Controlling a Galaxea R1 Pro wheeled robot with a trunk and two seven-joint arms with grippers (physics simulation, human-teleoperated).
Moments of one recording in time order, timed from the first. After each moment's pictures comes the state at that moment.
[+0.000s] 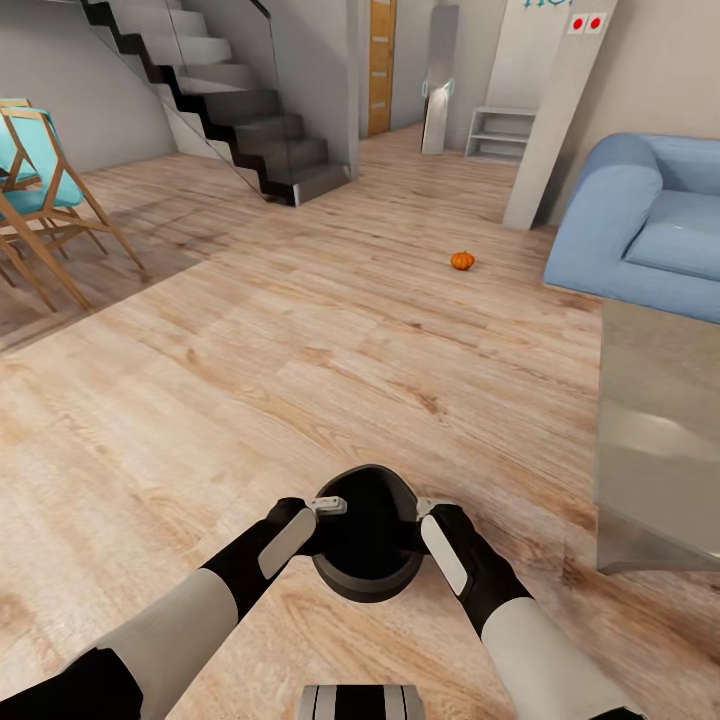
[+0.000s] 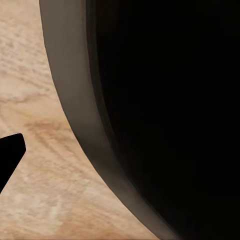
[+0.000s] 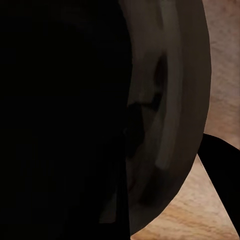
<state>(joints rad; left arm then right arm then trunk) -0.81 -0.08 -0.65 -0.66 0.98 0.69 0.51 -0.70 0.15 0.19 -0.75 -0.42 0.74 -0.32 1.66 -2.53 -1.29</state>
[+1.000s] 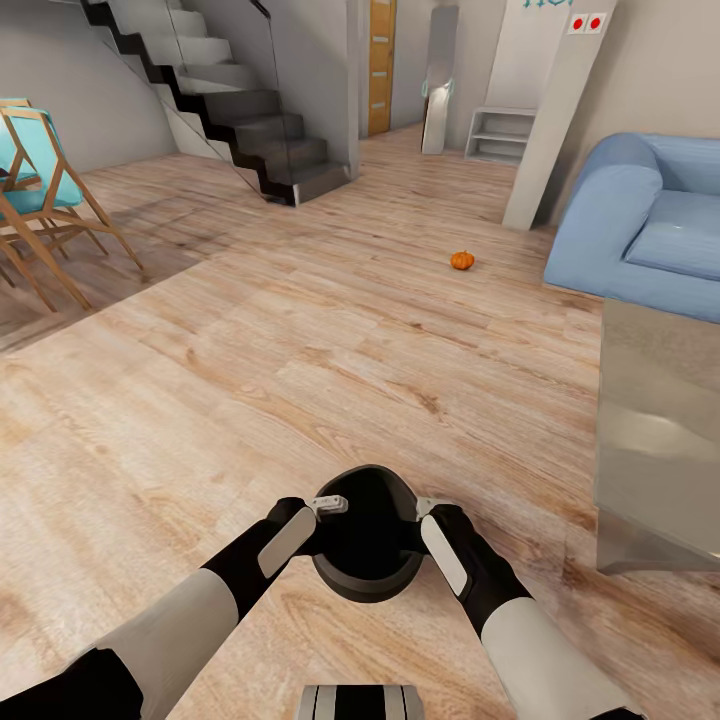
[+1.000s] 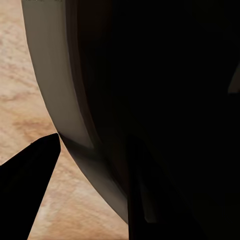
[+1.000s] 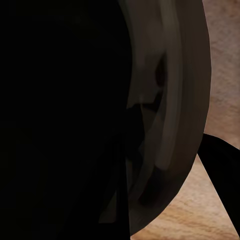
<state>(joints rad) -0.81 -0.08 -0.65 -0.66 1.01 0.67 0.51 -0.70 0.15 0.19 -0.75 -0.42 0.74 -0.32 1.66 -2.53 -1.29</state>
